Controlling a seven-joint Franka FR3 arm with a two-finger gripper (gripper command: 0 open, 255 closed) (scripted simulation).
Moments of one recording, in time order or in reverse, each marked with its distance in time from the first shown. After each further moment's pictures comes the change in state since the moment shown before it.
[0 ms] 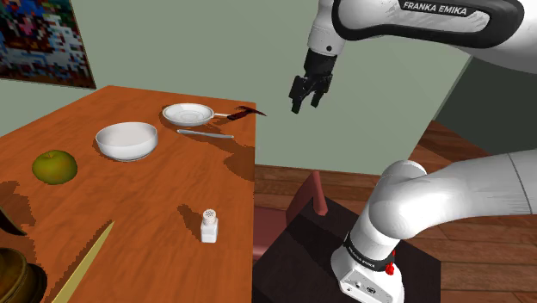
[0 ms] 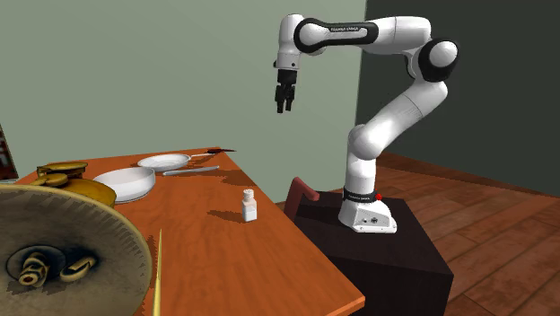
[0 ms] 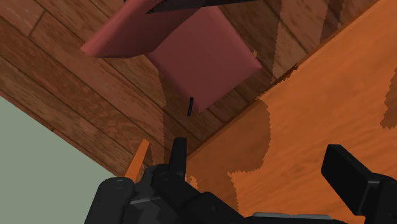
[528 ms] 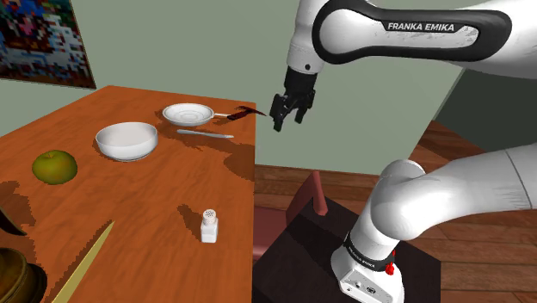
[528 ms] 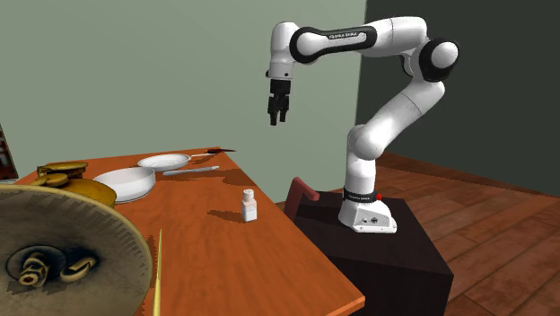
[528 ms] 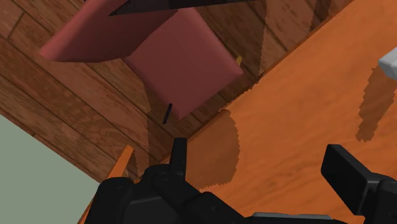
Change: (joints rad) arm 0.051 0.030 0.106 -0.082 0.075 0.089 0.111
